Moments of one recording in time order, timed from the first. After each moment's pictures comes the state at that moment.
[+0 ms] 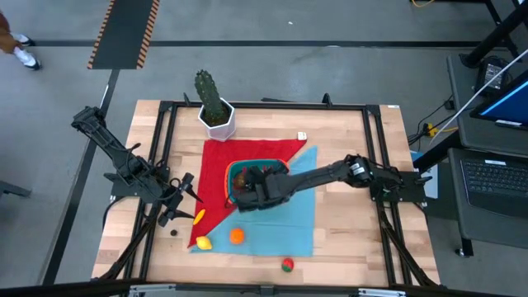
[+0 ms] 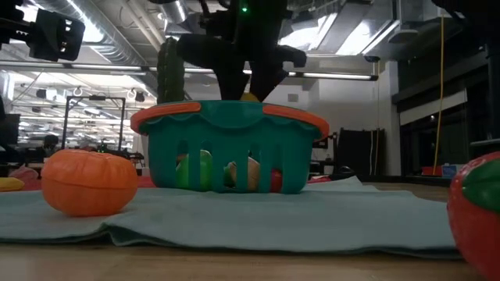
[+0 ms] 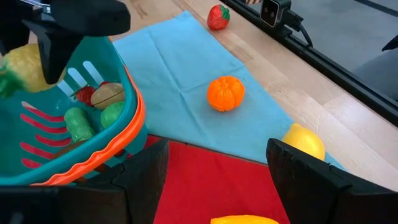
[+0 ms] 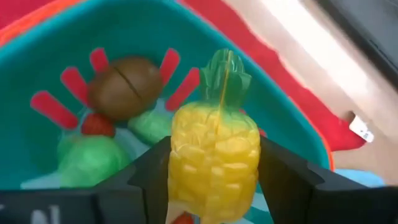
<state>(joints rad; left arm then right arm) -0.73 0.58 0.39 -0.38 -0.33 -0.03 0.23 2.33 2.16 -1.27 0.64 0.93</state>
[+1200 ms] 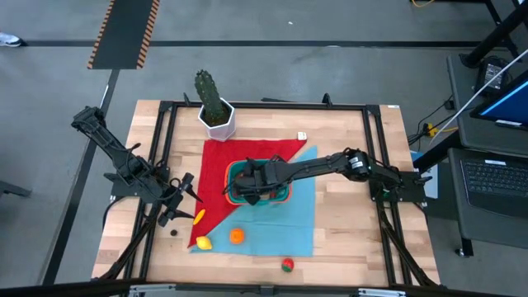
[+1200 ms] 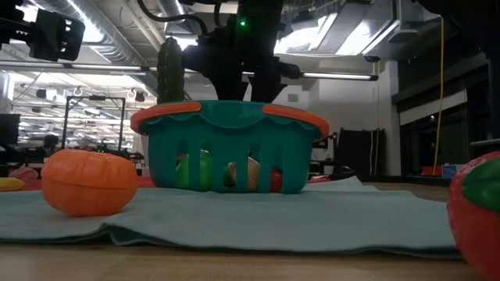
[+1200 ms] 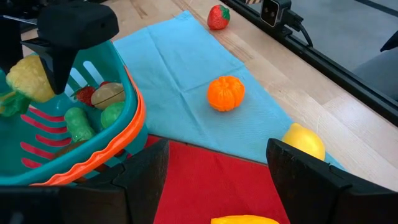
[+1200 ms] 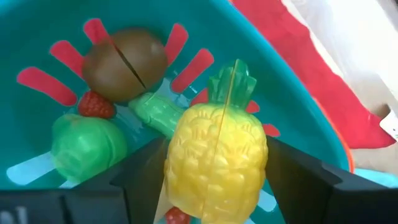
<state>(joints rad) -0.73 0.58 0.39 -0.38 -0.33 -0.02 0.16 2.33 2.16 -1.26 0.45 0.81</state>
